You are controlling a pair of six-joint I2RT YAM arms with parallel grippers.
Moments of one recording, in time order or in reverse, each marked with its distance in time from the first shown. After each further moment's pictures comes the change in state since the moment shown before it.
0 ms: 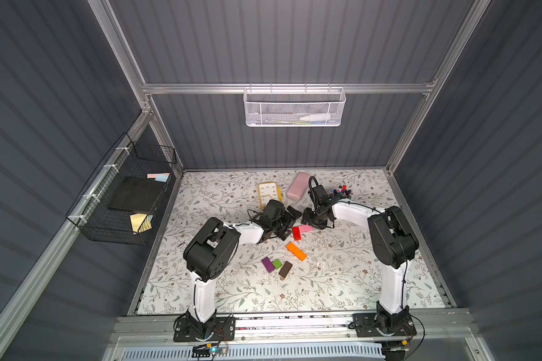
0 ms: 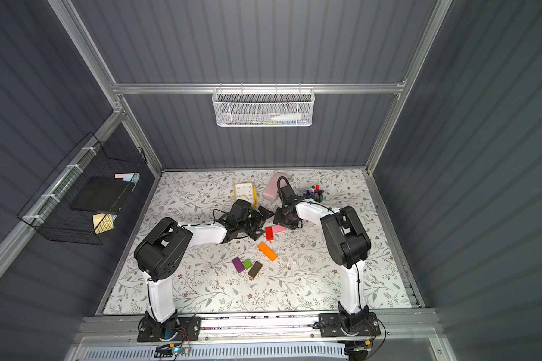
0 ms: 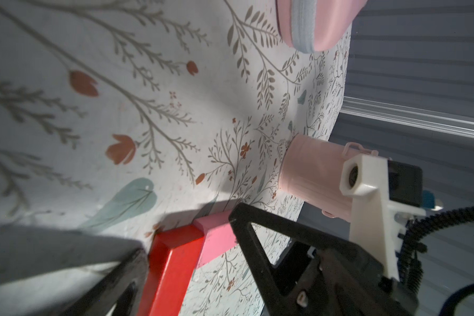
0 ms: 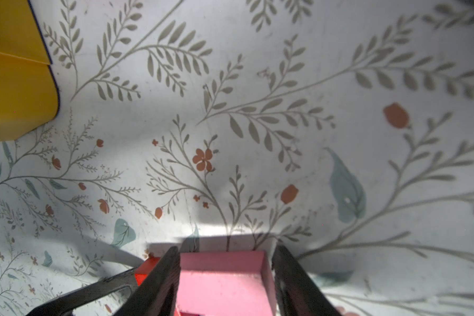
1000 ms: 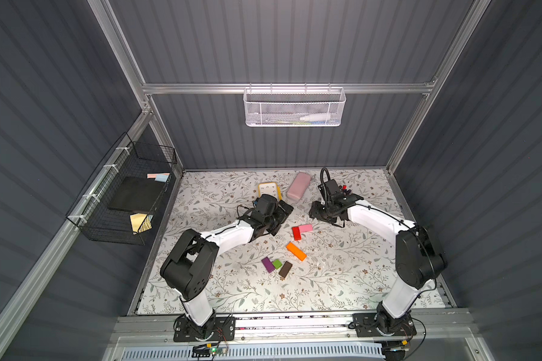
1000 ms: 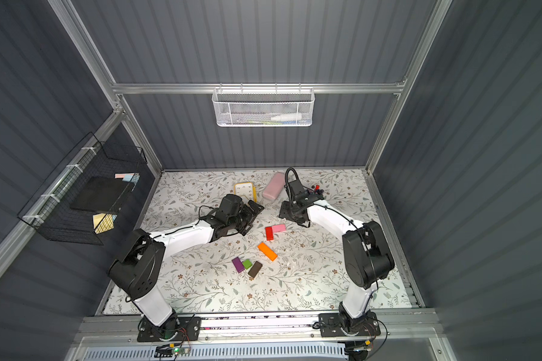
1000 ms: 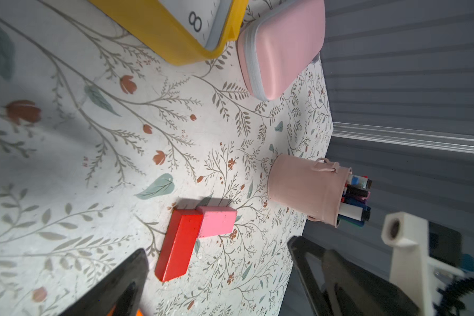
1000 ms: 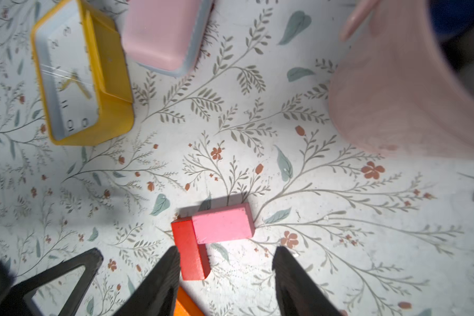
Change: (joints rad) left arm 0.026 -0.242 -0.026 -0.249 -0.159 0.102; right arm -0.006 -0.286 -0.084 -0.039 0.096 -0.059
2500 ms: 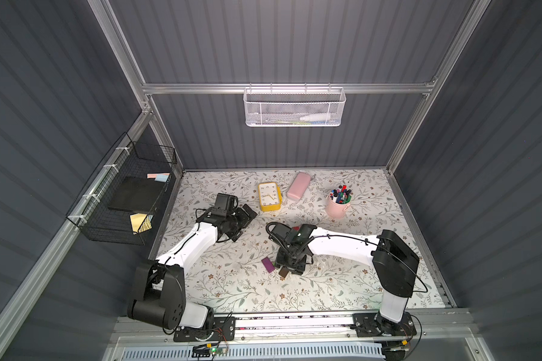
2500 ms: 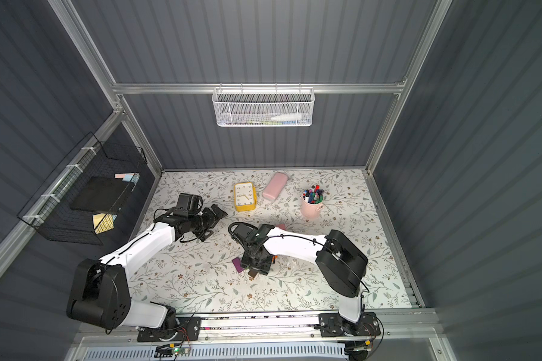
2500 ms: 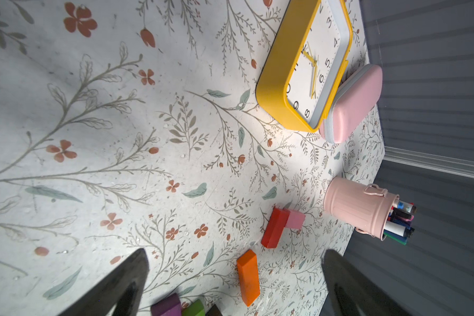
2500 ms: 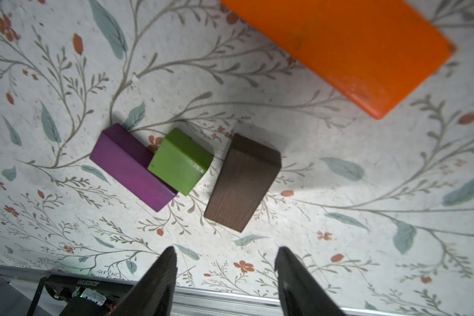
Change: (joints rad) left arm 0.340 -0.283 -0.097 -0.429 0.143 0.311; right arm 0.559 0.120 0.032 -0.283 -0.093 0.663
